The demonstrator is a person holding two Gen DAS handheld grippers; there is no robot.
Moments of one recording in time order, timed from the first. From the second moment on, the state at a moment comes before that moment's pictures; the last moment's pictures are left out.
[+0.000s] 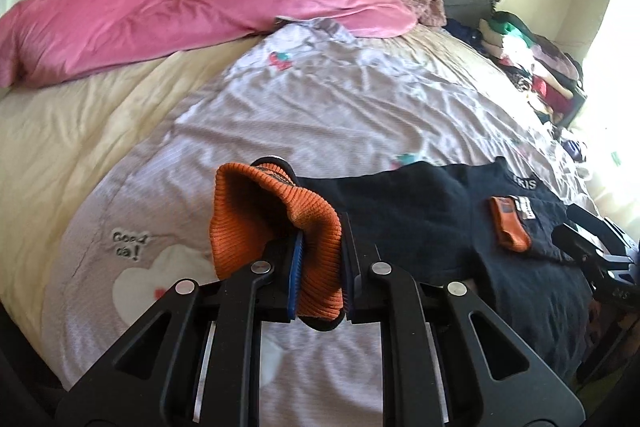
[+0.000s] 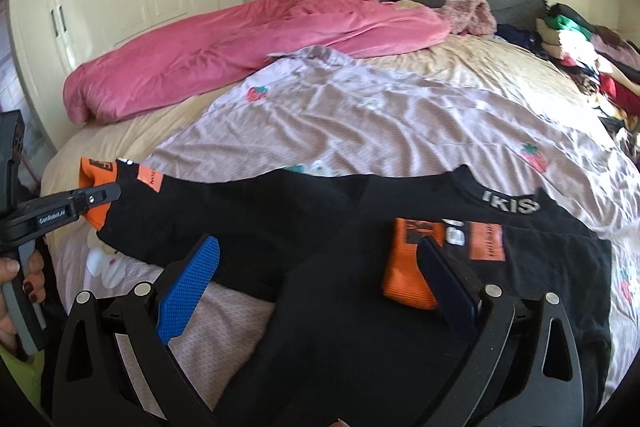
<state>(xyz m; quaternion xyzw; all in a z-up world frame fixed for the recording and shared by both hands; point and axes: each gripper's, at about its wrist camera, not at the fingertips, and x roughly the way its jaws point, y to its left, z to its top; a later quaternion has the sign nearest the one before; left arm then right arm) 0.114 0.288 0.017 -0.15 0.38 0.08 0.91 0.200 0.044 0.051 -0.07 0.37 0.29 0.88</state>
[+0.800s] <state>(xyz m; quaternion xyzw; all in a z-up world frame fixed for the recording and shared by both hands) 0.146 0.178 0.035 -0.13 0.39 0.00 0.91 0.203 -0.061 0.066 -0.02 0.36 0.25 0.90</state>
